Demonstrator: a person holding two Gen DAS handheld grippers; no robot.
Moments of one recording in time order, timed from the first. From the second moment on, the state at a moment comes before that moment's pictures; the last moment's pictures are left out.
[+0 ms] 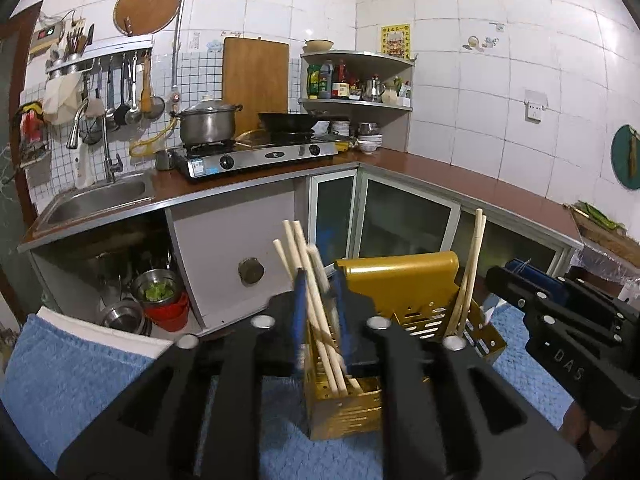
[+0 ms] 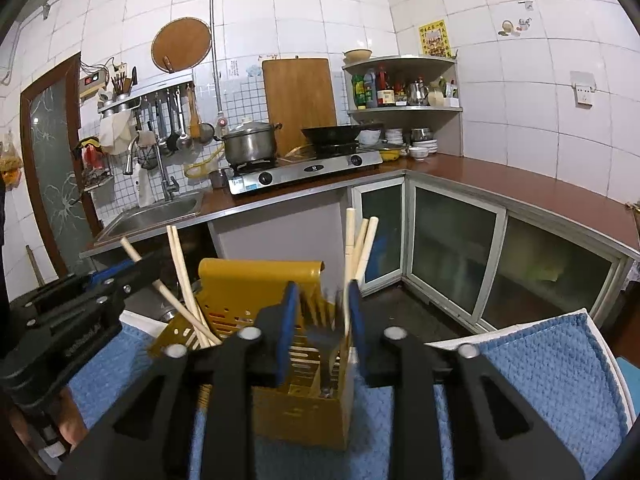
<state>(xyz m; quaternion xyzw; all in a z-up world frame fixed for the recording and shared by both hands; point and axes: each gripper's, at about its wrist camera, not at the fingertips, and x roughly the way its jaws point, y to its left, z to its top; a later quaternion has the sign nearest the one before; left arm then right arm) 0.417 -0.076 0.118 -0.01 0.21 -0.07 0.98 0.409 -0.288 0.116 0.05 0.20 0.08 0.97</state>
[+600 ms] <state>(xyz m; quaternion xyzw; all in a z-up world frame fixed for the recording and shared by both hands) 0.312 -0.022 0.135 -0.02 0.19 -0.05 0.98 0.300 -0.295 0.129 0.04 0.19 0.06 0.98</state>
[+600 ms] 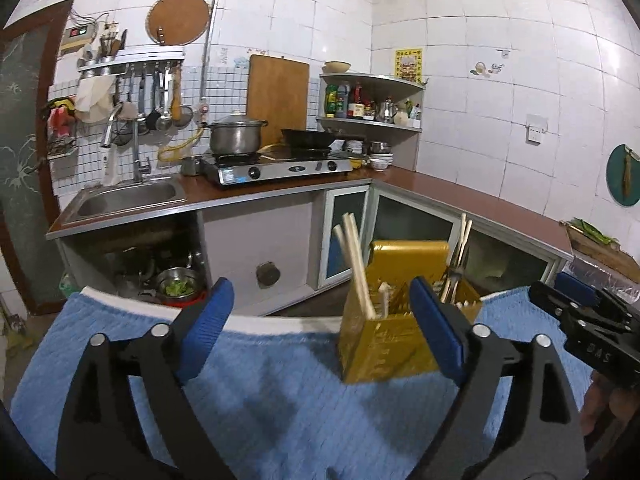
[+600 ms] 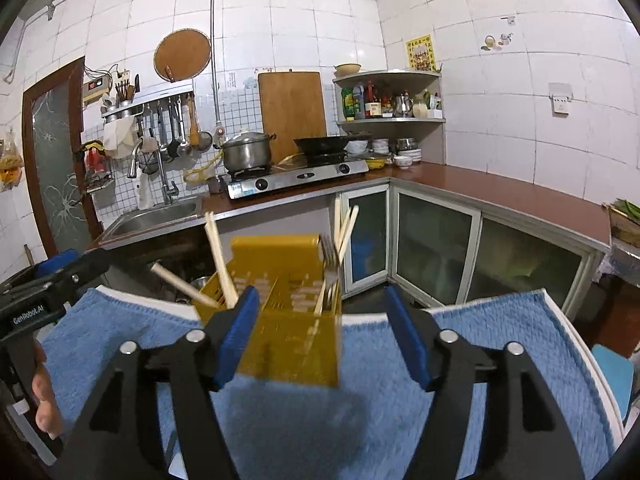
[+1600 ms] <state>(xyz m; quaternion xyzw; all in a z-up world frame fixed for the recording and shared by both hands) 0.245 0.066 0.020 -0.01 0.35 0.00 0.94 0.227 -0.184 -0.012 -0.04 0.41 0.12 0.90</state>
